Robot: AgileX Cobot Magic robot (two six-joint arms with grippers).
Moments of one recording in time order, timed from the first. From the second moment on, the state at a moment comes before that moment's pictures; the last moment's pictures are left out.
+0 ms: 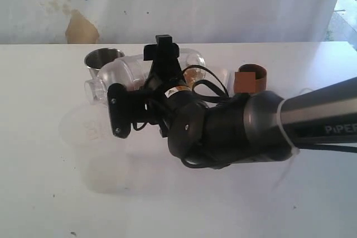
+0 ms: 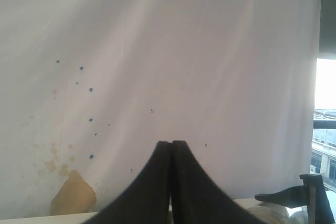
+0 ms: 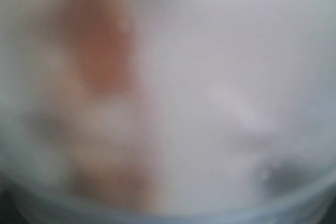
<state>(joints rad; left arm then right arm) -0.58 0.35 -0.21 -0.63 -0.42 0.58 0.79 1.86 -1.02 0.94 -0.68 -2.12</state>
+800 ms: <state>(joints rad) -0.58 0.35 -0.21 -0.63 -0.42 0.59 0.77 1.86 -1.01 0.72 -0.74 -2.12</state>
